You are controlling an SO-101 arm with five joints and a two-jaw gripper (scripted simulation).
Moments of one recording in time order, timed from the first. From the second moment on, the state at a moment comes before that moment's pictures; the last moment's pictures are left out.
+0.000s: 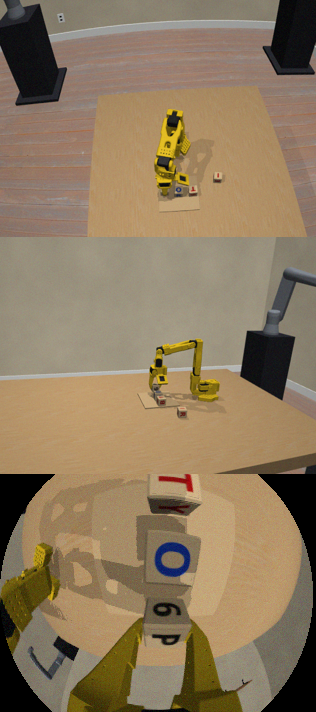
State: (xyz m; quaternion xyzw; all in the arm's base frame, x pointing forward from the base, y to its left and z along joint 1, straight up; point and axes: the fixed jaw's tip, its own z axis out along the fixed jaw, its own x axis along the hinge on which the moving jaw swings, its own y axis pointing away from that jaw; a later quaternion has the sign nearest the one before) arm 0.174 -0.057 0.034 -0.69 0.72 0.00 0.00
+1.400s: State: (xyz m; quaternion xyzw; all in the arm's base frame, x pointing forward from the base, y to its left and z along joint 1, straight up) arm 0.174 -0.057 0.021 -0.69 0.72 0.00 0.00
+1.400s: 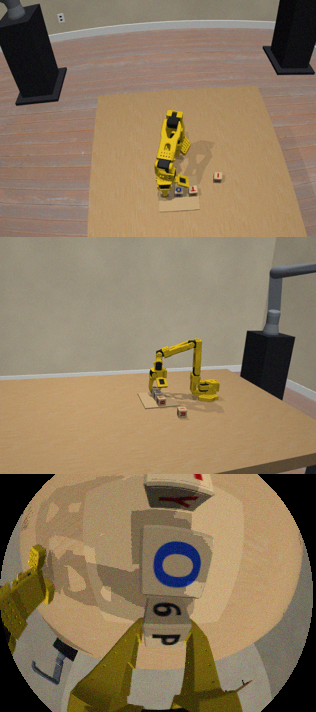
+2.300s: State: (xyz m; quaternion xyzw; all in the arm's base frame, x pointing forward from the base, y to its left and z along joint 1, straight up) arm 0.174 -0.057 0.021 -0.69 0.72 0.00 0.00
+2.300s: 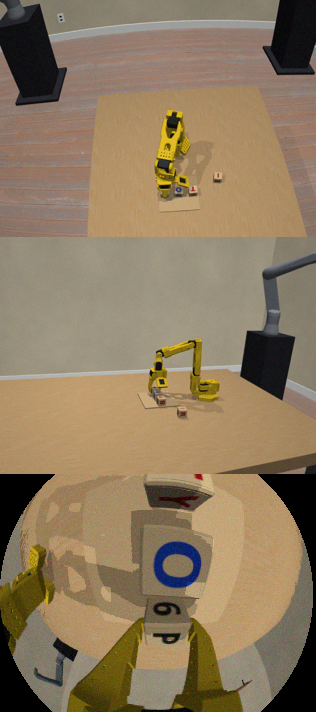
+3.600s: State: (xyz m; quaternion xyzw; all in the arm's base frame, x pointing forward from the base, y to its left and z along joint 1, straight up) arm 0.174 -0.056 0.043 -0.69 0.72 0.00 0.00
